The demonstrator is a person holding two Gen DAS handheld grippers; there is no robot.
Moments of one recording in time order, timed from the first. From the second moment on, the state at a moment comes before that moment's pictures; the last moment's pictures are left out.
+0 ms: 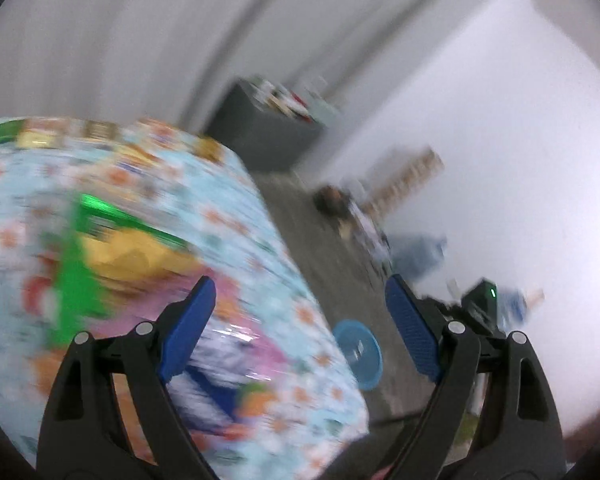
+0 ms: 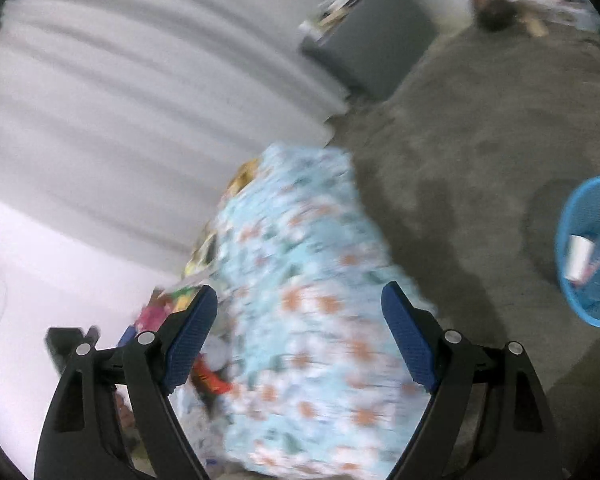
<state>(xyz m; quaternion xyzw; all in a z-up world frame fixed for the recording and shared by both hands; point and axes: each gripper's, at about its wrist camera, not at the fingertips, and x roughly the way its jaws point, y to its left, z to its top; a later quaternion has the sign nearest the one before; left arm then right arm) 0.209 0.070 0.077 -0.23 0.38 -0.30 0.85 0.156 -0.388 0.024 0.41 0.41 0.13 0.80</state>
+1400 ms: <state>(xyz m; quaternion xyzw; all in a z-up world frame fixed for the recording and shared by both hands) 0.395 0.180 -0.084 -0.47 0.51 -0.27 0.67 0.490 -0.105 -0.060 0.38 0.64 0.26 0.61</state>
